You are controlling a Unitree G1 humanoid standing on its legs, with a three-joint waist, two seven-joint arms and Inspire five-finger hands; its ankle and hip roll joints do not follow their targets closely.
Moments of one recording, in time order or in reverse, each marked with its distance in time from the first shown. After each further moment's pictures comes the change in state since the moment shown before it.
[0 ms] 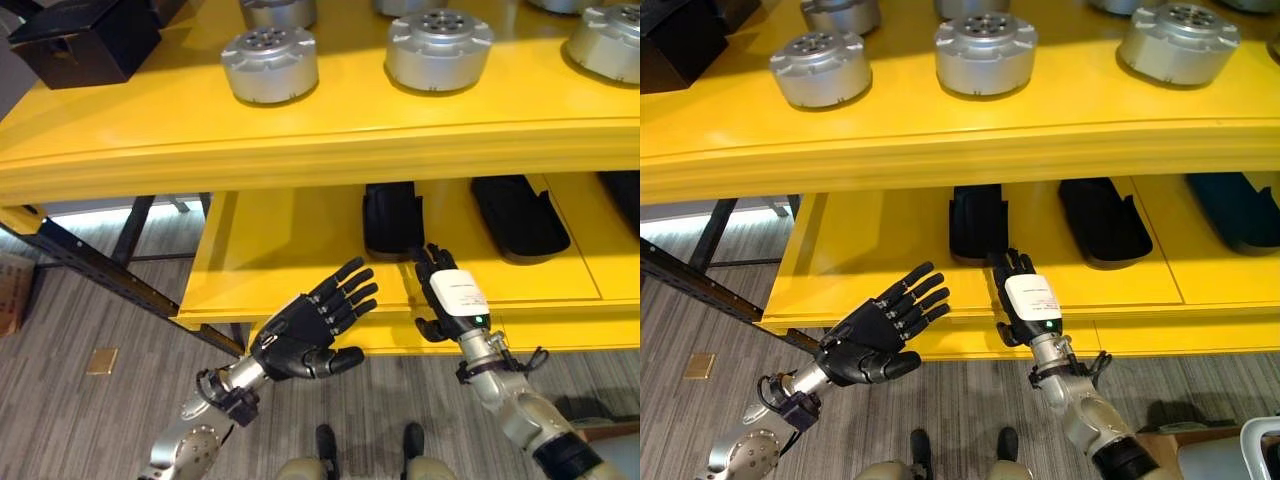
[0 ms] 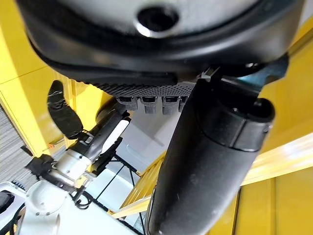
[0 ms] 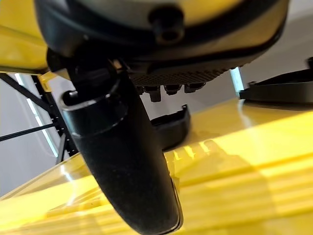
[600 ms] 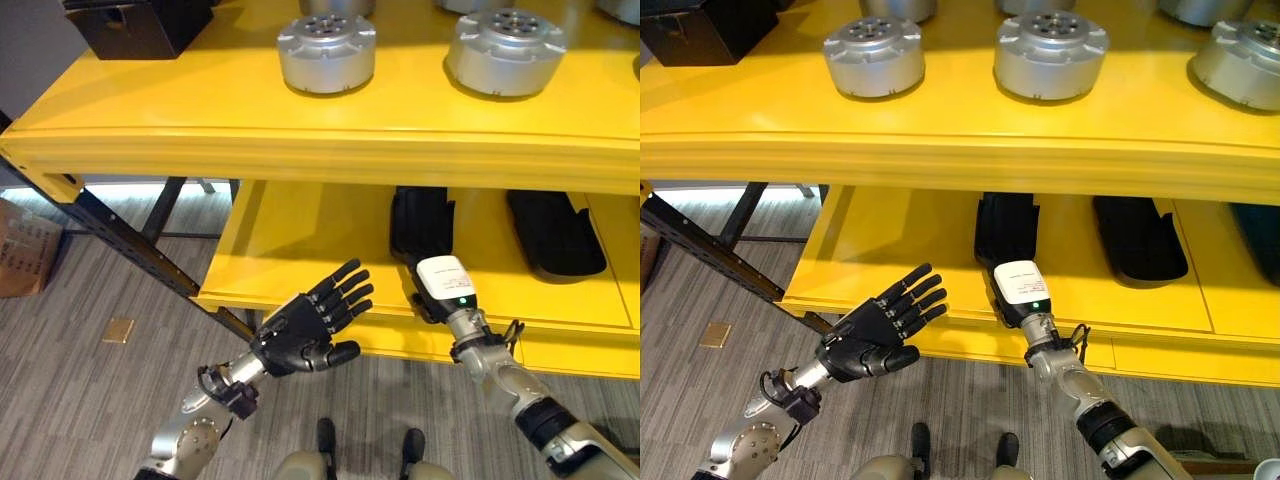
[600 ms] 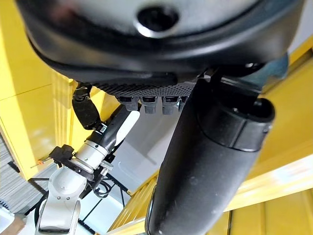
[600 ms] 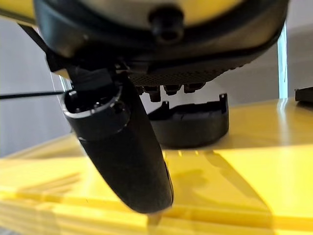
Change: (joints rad) left arm -0.039 0.001 0.005 0.061 0.000 0.032 -0.006; right arm -0.229 0.032 0.107 0.191 -0.125 0.058 0.015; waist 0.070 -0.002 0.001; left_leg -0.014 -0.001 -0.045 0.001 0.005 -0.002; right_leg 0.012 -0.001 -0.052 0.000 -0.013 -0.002
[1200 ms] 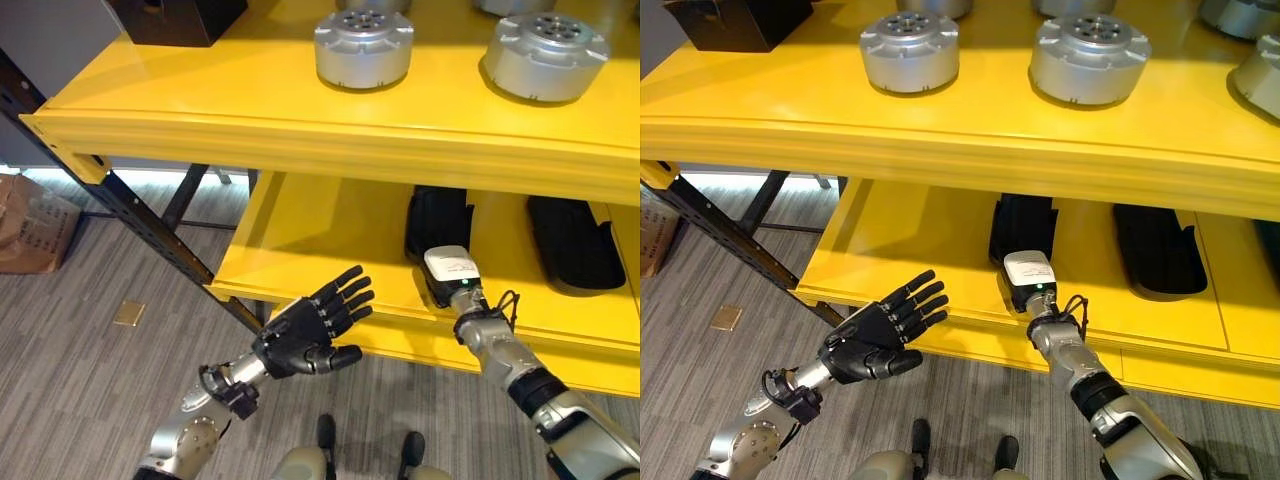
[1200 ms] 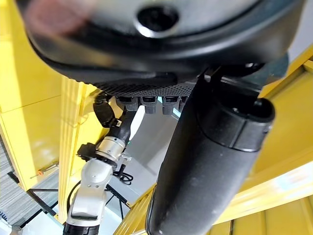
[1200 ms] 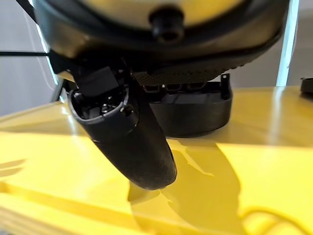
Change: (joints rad) left arm -0.010 -0.001 0.012 0.022 0.038 0.038 -0.003; right arm -0.173 0.018 0.054 0.188 0.038 0.096 0.154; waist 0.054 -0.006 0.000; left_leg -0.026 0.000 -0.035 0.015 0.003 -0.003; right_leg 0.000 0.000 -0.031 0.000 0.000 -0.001
